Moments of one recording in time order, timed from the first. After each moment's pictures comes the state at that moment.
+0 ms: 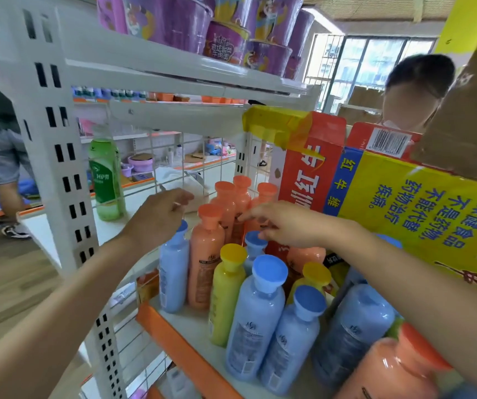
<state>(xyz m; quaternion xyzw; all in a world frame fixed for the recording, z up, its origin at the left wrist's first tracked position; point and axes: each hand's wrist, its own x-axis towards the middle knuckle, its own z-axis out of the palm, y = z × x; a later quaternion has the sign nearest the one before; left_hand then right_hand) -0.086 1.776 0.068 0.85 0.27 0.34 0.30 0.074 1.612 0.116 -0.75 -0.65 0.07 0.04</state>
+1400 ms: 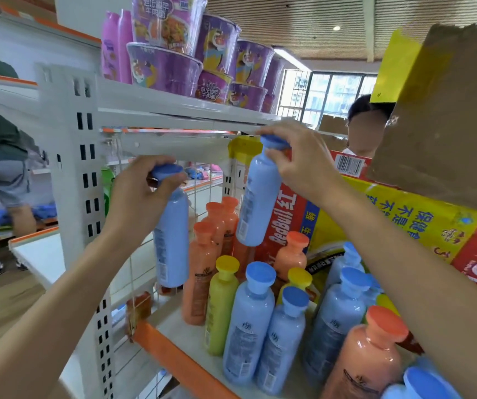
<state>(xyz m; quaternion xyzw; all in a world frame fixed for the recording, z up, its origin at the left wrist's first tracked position) -0.129 1.739 0.135 0.75 0.17 0.56 0.31 0.023 1.581 0.212 -0.70 -0.57 -0.27 0.33</state>
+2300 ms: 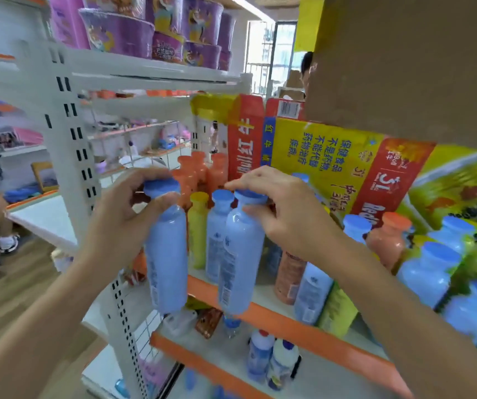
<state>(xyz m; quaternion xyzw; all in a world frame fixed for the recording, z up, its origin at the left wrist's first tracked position) -0.232 1.614 0.104 0.80 0.05 0.45 0.38 -0.108 1.433 0.133 -0.74 -0.57 -0.14 0.33</state>
